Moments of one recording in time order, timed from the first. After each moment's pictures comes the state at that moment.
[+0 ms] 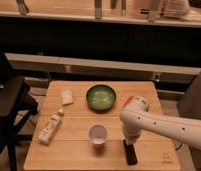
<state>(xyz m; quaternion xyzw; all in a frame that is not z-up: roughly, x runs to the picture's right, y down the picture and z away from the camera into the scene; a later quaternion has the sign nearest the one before) 0.161 0.272 0.746 -0.37 -0.01 -0.07 0.93</state>
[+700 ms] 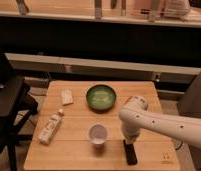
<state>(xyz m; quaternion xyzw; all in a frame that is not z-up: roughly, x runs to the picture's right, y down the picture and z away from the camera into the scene) 0.158 0.270 0.746 -0.38 -0.01 -0.07 0.92</state>
